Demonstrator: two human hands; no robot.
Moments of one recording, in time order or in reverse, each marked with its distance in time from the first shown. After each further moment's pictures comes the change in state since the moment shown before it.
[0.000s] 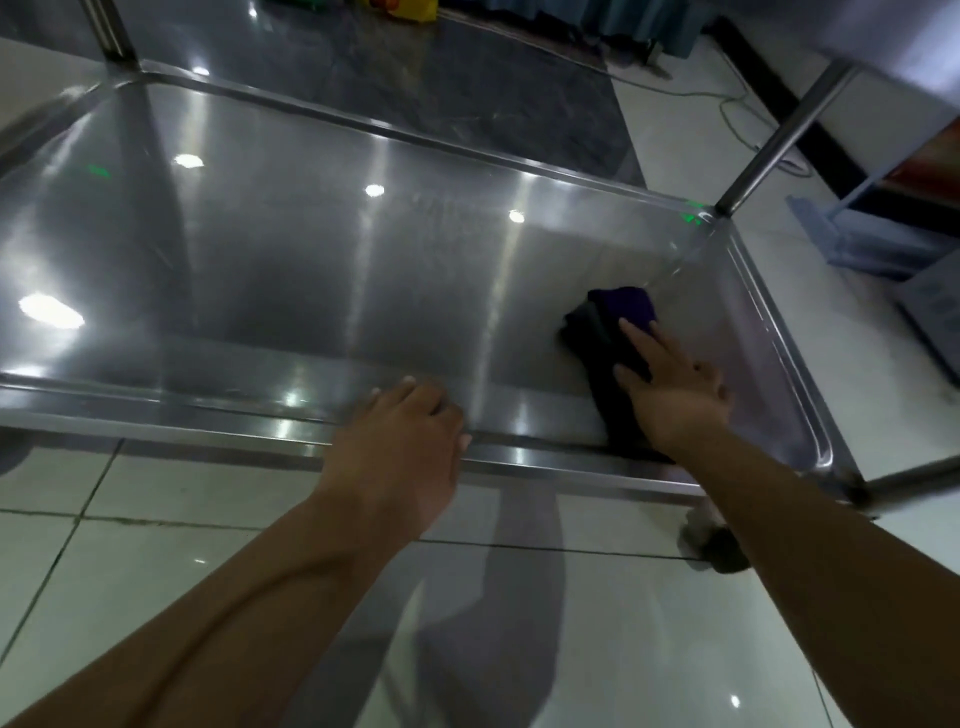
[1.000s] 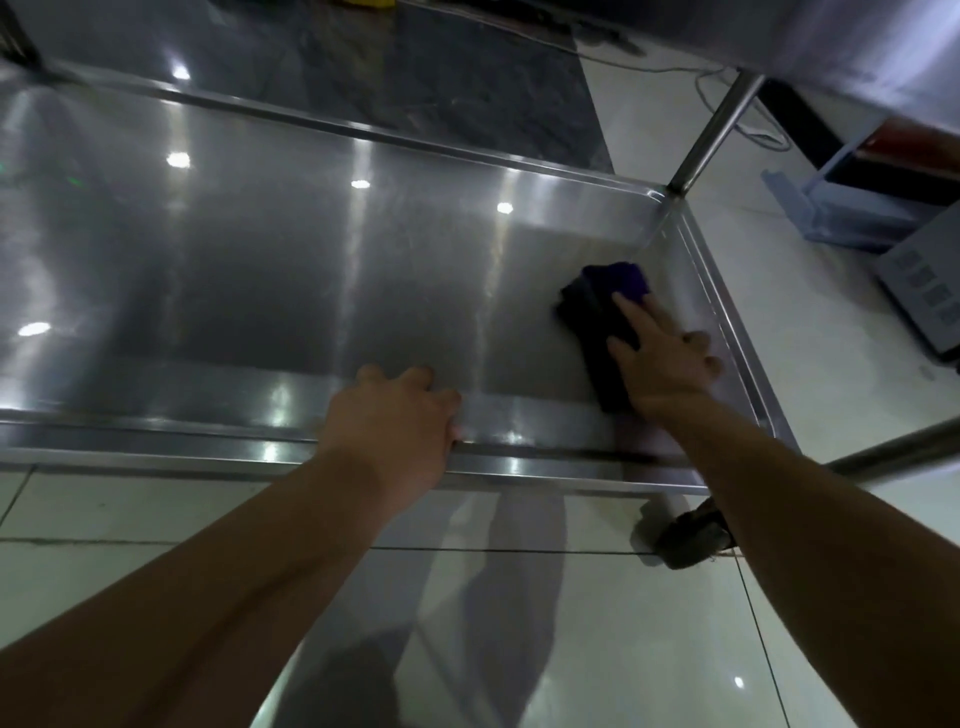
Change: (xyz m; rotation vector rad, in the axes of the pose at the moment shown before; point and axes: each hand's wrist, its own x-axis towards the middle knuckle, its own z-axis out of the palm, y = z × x) left_hand 0.047 0.061 0.003 0.229 -0.088 -0.009; right_hand 0.050 0.063 -0.006 0.026 0.073 0.010
